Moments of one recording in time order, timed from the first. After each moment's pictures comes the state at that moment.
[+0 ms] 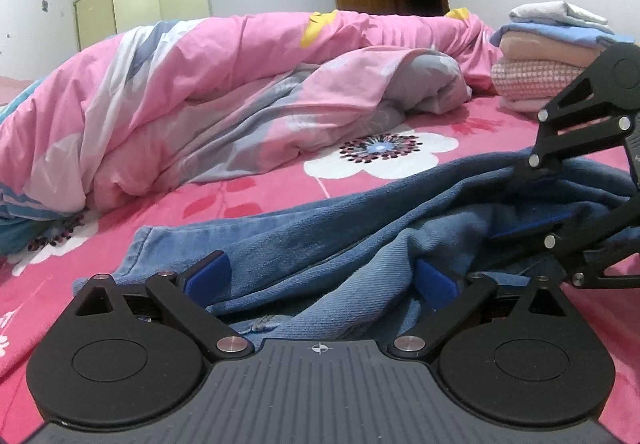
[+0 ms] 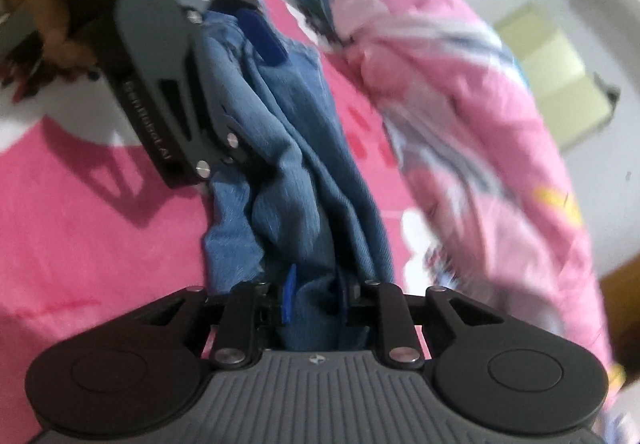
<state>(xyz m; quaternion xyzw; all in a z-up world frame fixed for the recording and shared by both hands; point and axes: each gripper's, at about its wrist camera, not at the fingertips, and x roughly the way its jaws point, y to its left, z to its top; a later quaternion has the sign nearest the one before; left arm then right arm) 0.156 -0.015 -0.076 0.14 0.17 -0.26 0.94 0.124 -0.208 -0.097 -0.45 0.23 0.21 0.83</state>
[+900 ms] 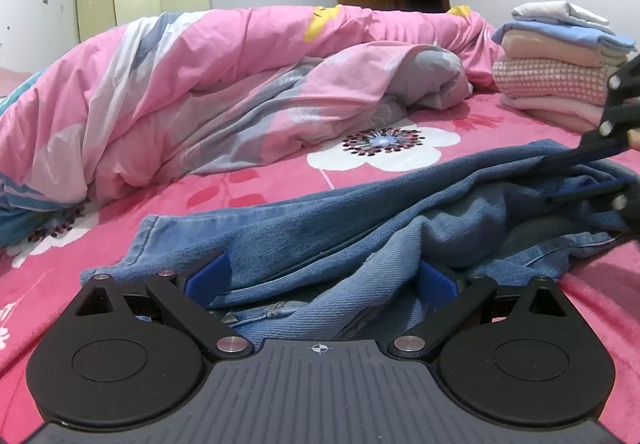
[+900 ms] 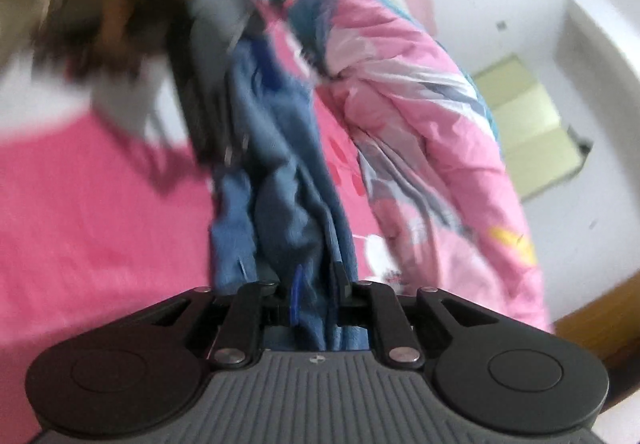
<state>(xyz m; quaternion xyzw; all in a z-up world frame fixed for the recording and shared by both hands) 0.158 -0.006 -0.078 0.14 0.18 -0.26 0.94 0.084 -0.227 -0.076 -0.48 0.15 0.22 0.83</state>
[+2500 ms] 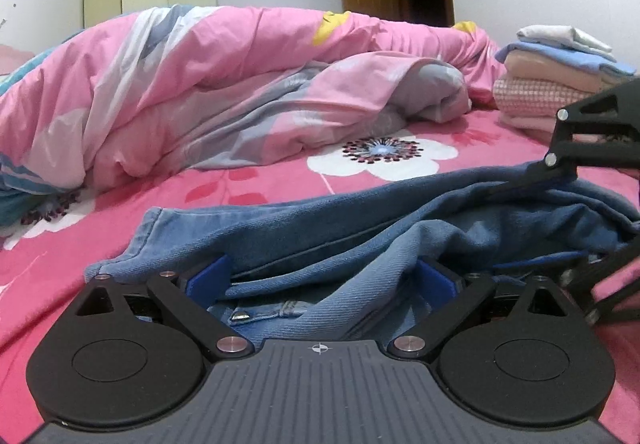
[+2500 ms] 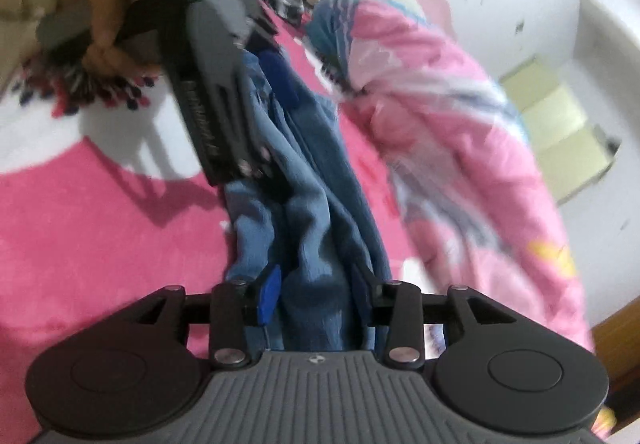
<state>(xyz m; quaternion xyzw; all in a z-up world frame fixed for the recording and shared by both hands) 0.162 0.003 -0.074 0.10 0.19 -0.27 0.94 0.099 -0.214 -0.086 -0.47 0.17 0.26 0.83</state>
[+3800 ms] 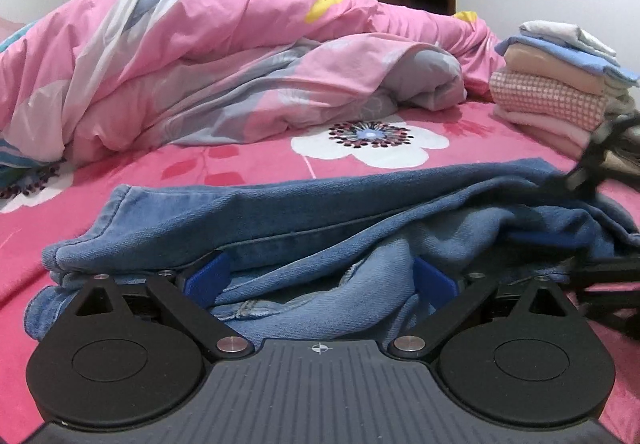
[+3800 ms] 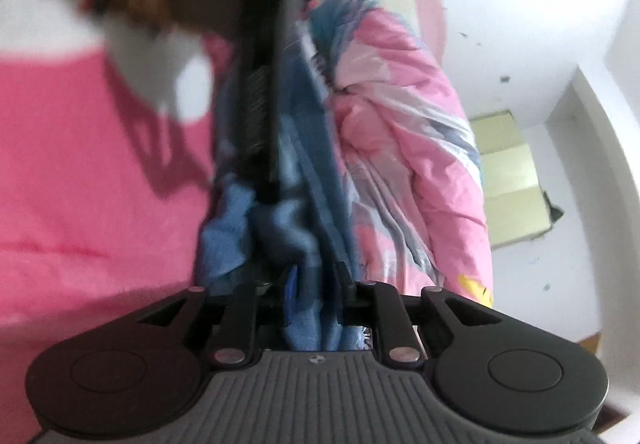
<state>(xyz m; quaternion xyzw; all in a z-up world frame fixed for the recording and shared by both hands) 0.172 -0.013 -0.077 0.08 0.23 -0.28 0.93 0.061 -0.191 -0.121 -0.59 0.07 0.17 0.79</state>
